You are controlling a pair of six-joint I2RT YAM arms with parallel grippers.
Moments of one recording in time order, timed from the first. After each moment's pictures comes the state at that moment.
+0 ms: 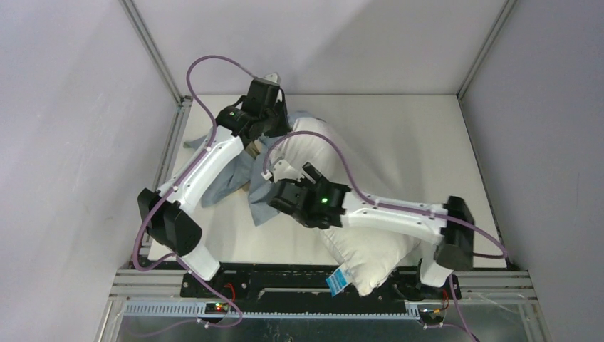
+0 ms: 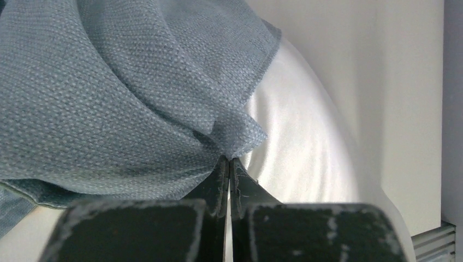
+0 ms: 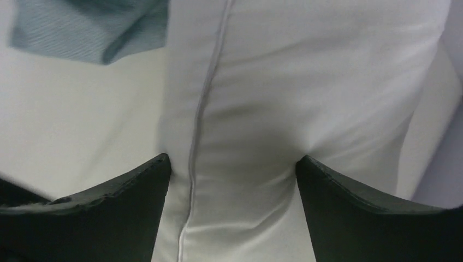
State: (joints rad) left arm -0.52 1.63 1.68 -0.75 -0.08 -0.53; right arm 1.27 1.63 1.51 -0.85 0.66 0.24
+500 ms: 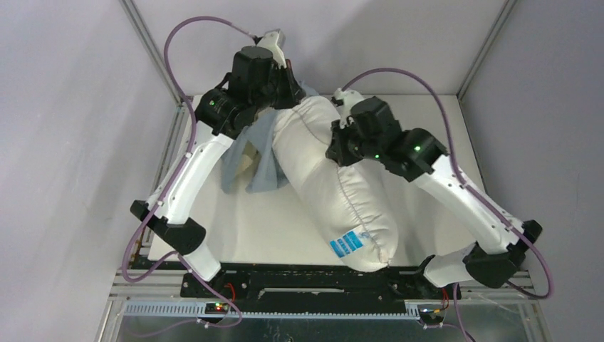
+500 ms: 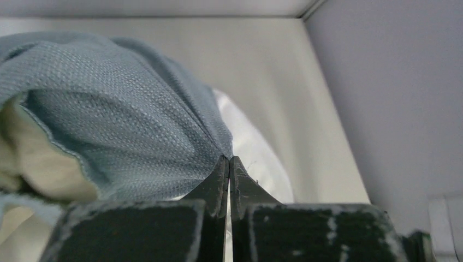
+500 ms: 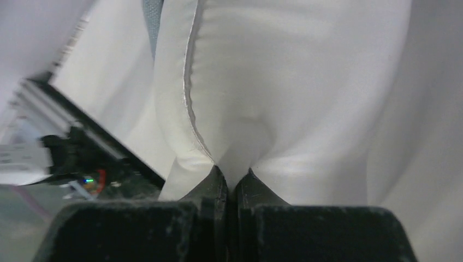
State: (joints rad) left arm -0.61 1.65 2.09 -0.85 -0.07 -0.49; right arm 0.86 1.44 1.68 -0.89 0.10 0.32
